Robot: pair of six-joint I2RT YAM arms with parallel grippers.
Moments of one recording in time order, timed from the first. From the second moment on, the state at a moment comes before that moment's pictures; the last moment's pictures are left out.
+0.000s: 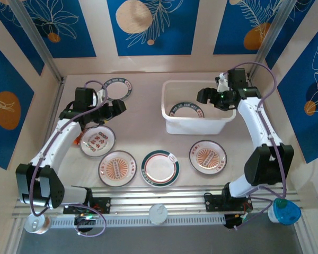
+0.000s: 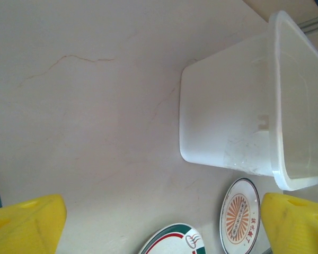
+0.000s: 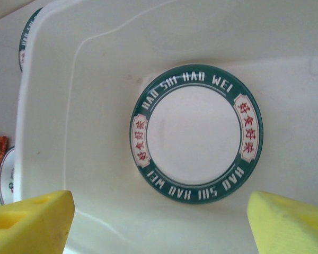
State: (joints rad) left arm -0.15 1.34 1.12 -0.58 0.49 -0.57; right arm 0.04 1.51 1.42 -0.86 -0.42 0.29
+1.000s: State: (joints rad) left arm 0.00 1.99 1.49 -0.41 0.41 -0.64; right arm 0.05 1.49 1.49 -0.90 -0.51 0.29
